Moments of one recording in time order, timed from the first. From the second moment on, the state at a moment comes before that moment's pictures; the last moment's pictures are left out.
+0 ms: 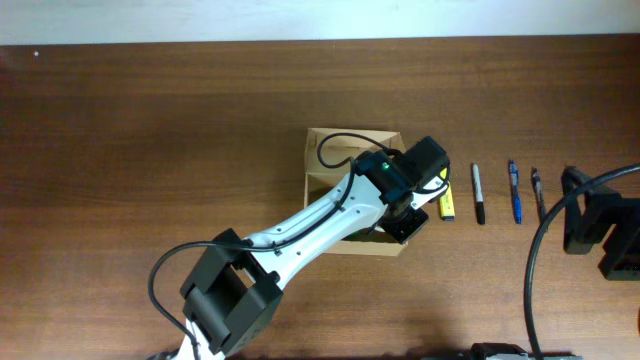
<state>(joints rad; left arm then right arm) -0.91 2.06 1.76 -1.01 0.14 -0.02 -0.07 1.23 2.44 -1.69 -0.06 0.00</state>
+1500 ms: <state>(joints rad) -0.77 2.08 1.80 -1.07 0.17 0.05 -0.07 1.22 2.37 -1.69 -0.05 -0.01</state>
